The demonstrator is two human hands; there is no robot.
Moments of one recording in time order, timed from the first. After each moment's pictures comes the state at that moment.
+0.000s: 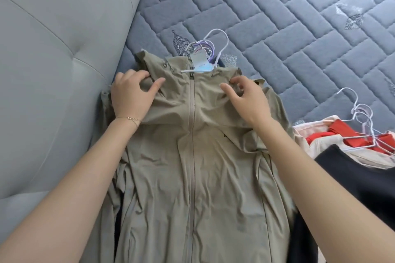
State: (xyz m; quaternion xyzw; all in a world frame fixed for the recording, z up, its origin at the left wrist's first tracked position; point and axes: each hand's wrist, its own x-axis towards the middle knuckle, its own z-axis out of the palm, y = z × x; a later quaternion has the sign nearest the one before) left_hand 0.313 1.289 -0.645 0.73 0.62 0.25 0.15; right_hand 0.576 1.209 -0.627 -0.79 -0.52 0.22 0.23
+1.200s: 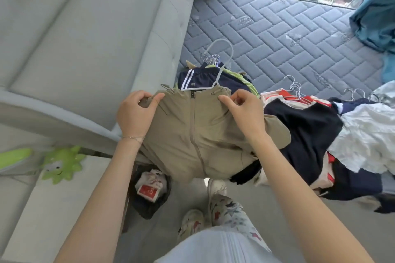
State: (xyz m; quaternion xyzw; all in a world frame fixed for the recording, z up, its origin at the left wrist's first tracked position) left_hand 0.091 0.947 -0.235 0.66 0.63 0.36 0.20; right_hand 0.348 0.874 -0.211 -0.76 -0.46 0.23 0.39
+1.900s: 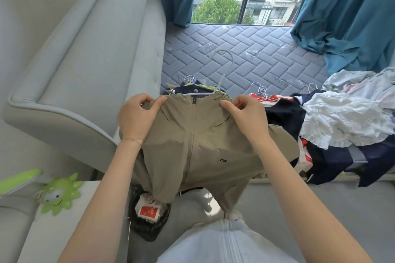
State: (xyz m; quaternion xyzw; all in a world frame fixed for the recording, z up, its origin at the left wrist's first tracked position) left_hand 0.096 0.882 -0.151 0.70 0.57 0.37 0.22; right_hand 0.332 0.748 -0.120 -0.80 -0.39 0.16 0.42
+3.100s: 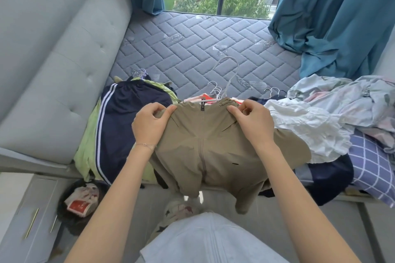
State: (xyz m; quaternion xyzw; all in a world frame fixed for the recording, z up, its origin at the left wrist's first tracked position) left_hand 0.530 0.736 -0.198 0.70 0.58 0.34 0.24; right_hand 0.771 0.632 -0.149 -0.82 -0.41 0.17 0.36
